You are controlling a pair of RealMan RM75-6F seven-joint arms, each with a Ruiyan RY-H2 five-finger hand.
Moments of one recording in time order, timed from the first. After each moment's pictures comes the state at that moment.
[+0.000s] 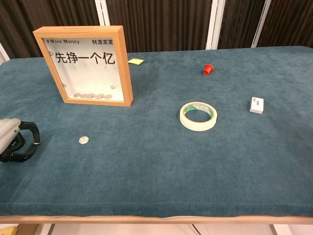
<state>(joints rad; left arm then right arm) -0.33 -1.90 -0.14 -0.83 1.37 1.30 0.14 0.09 -1.12 0.02 -1.66 -1.48 1.40 -0.19</state>
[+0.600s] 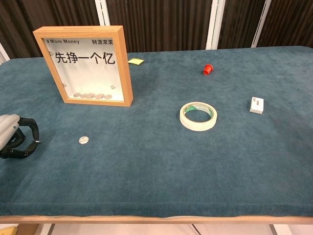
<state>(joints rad) -0.34 -1.91 -0.14 -0.82 1.37 1.32 0.13 0.09 -1.12 0.02 -1.66 -1.48 1.40 -0.19</state>
